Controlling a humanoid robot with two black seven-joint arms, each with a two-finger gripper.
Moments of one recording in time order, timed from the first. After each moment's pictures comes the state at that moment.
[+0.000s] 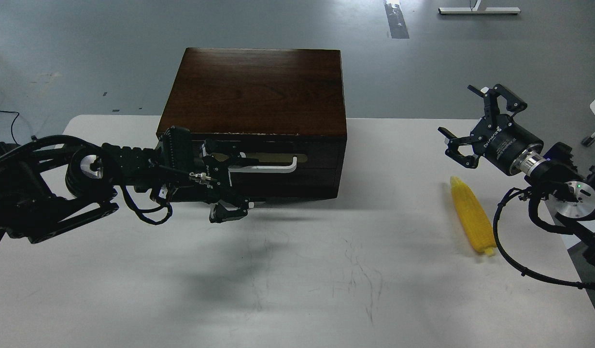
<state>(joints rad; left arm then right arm) -1.08 0.62 0.01 -1.23 2.18 0.19 -0.49 0.72 -0.61 0.51 0.87 0.18 0.44 0.13</state>
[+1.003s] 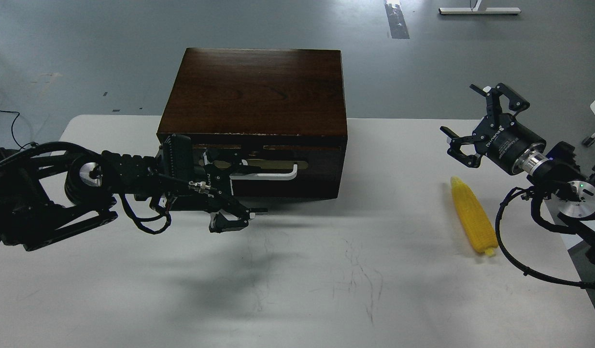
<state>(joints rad) -1.07 0.64 0.03 -1.30 2.18 0.19 -0.49 0.72 -0.62 0.51 0.87 0.18 0.44 0.13</state>
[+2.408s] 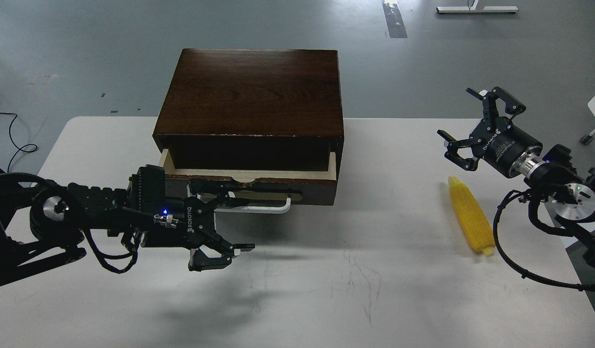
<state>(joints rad) -0.98 0.83 0.03 -1.55 2.18 0.19 -0.49 0.71 -0.60 0.51 0.87 0.18 0.45 0.13</state>
